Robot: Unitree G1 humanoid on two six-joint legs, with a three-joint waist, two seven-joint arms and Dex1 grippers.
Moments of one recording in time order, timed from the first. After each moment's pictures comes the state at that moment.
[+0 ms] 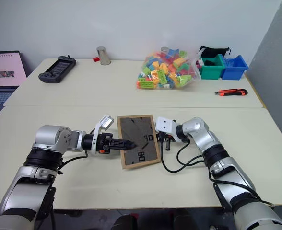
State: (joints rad) left arm -0.77 0.63 -0.11 0.43 -0.57 1.28 -1.27; right arm -0.89 -0.30 0.38 0.67 -0.13 -0.02 1.09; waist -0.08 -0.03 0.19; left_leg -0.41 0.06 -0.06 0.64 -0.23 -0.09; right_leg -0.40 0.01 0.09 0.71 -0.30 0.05
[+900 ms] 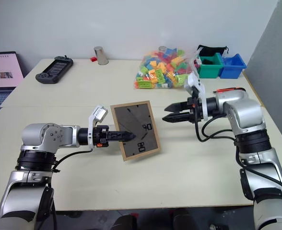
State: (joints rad) left arm -0.72 0.64 0.04 0.28 -0.66 1.30 -1.12; right arm -0.99 -0.56 0.12 0.16 0.41 0.83 1.37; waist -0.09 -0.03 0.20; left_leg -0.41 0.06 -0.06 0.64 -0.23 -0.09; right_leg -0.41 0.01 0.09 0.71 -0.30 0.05
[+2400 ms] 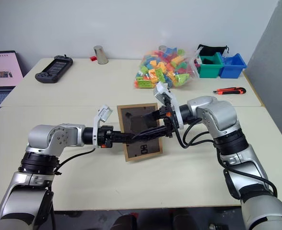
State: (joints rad) left arm -0.71 0.64 -0.05 0.21 -0.65 1.16 -1.14; right arm -1.00 -0.45 0.25 0.21 0.43 0.82 1.27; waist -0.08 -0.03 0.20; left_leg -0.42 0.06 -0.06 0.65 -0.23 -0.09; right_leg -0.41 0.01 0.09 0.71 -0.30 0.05
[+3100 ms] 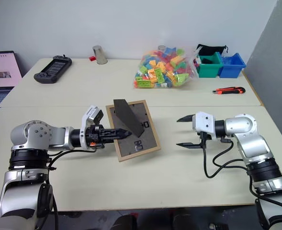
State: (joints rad) left arm -0.75 0.64 0.18 0.34 -0.94 1.61 -0.96; right arm -0.64 -0.64 0.16 0.23 0.13 -0.32 1.22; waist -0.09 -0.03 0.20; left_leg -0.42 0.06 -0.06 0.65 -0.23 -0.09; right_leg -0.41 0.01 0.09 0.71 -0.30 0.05
